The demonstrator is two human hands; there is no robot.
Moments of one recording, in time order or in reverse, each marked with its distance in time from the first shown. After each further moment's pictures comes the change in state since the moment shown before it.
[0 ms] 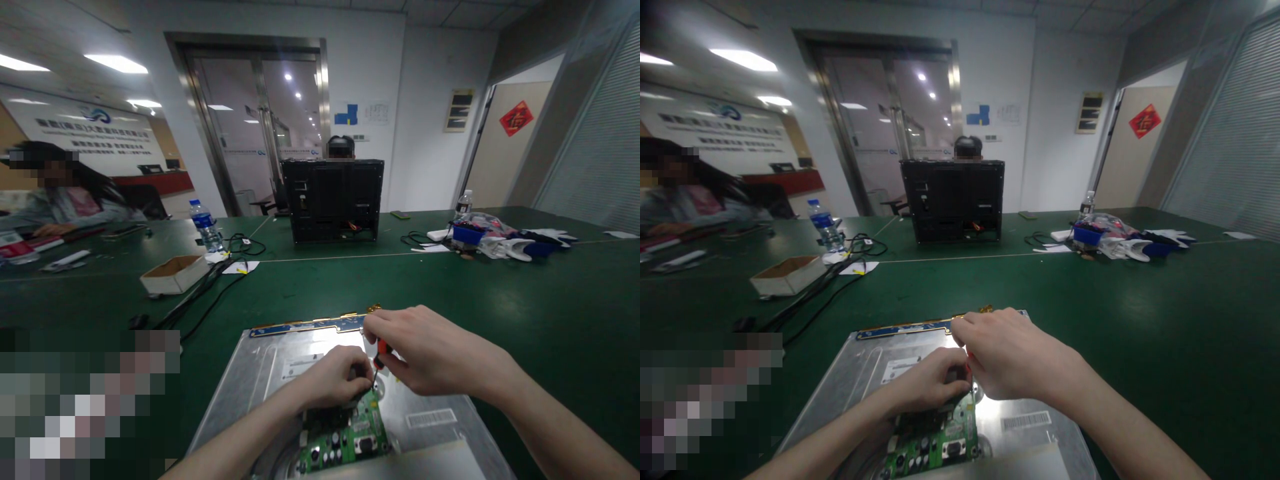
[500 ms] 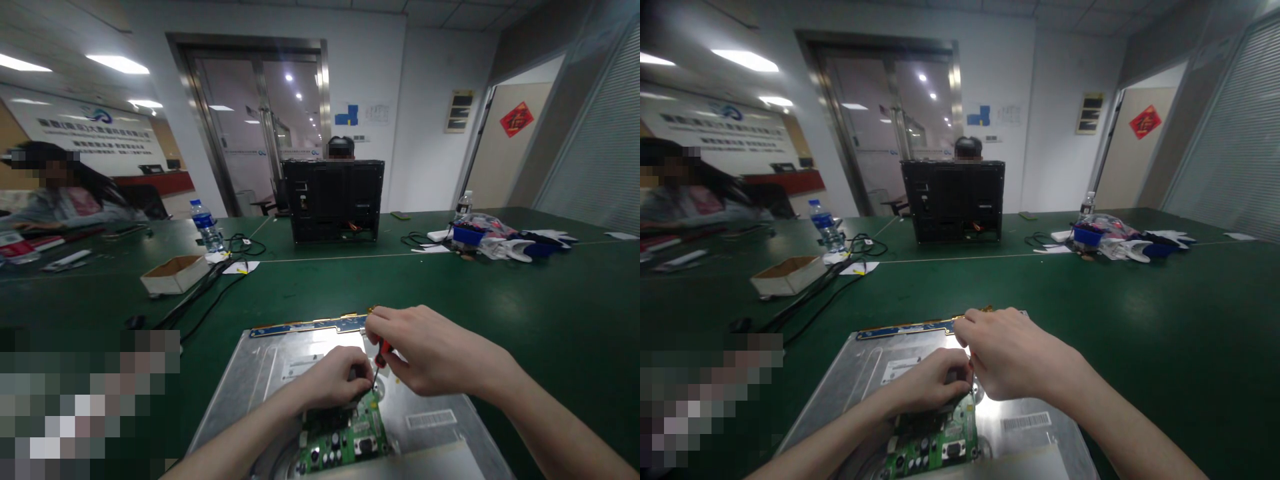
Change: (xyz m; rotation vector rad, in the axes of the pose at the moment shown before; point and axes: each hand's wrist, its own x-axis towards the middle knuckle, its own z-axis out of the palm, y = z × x) left_hand 0.000 -0.002 0.000 0.031 0.006 -0.021; right_hand -0.002 0.000 -0.004 0.022 -0.011 -0.007
